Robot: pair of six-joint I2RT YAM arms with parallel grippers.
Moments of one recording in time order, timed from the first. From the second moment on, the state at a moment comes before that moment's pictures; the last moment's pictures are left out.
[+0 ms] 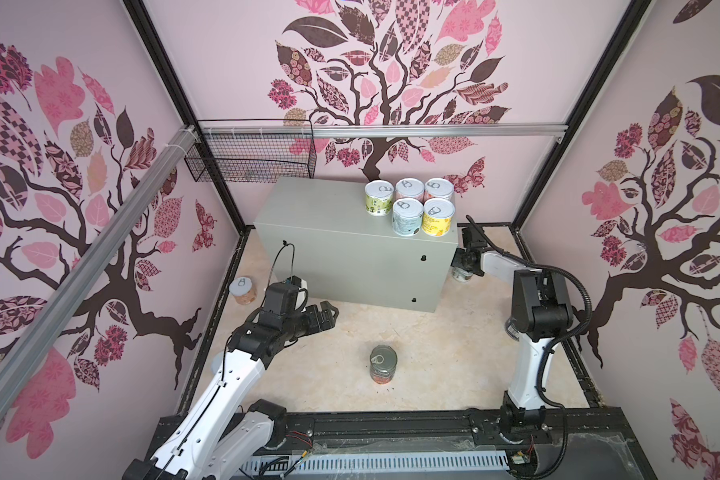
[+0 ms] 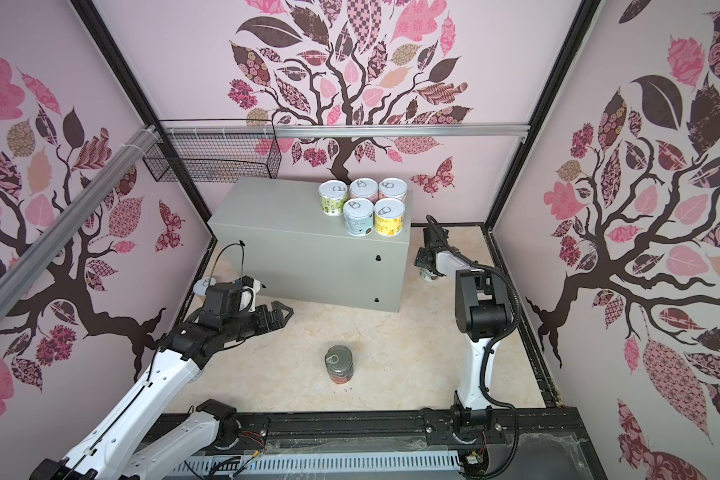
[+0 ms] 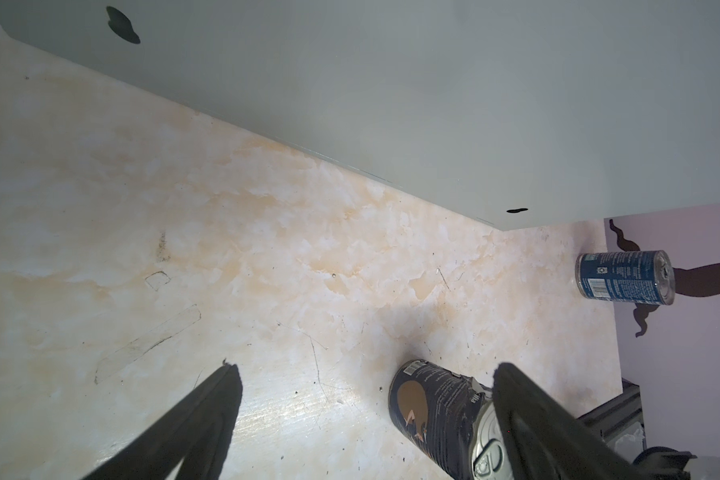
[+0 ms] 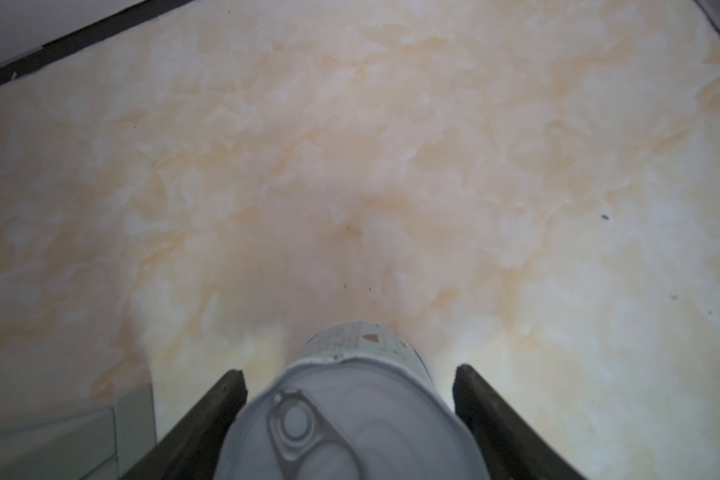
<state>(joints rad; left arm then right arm) -0.33 0.89 0.80 -0.70 0.21 -0.55 0.08 2.04 1.42 -0.32 0.21 0.42</state>
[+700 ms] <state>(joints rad) -0.31 0.78 0.79 -0.68 0.20 -0.54 0.27 1.45 0.83 -0.43 0.18 0.47</state>
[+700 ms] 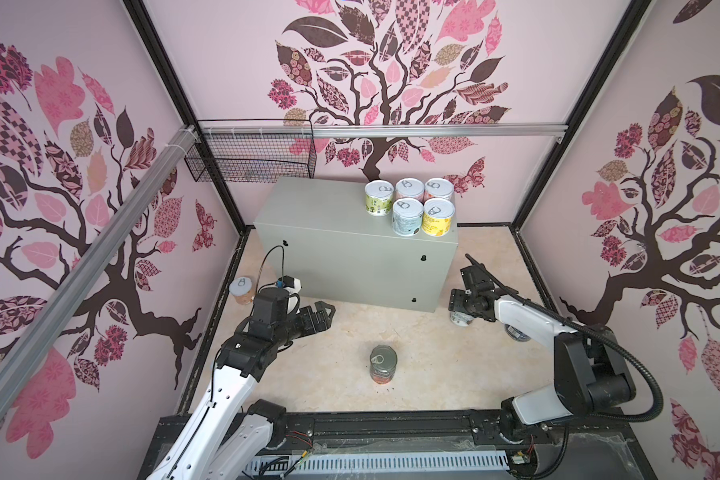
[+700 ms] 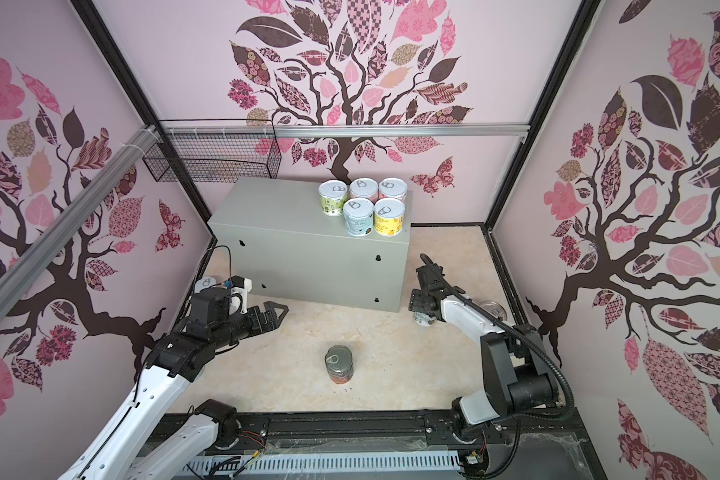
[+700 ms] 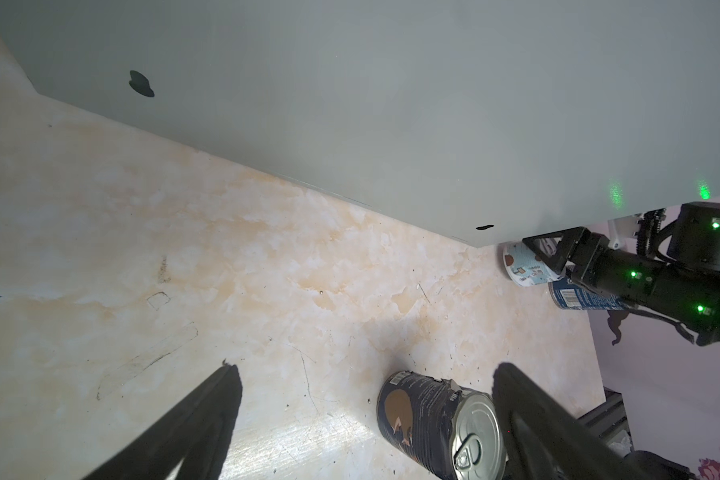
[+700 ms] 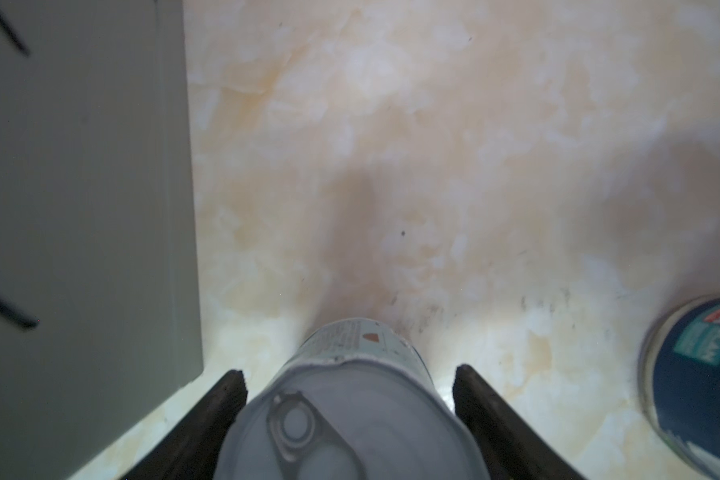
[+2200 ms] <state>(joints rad) -0.83 0.96 1.08 -0.87 0.03 -0.33 0.76 1.00 0.64 -0.45 0.18 0.68</state>
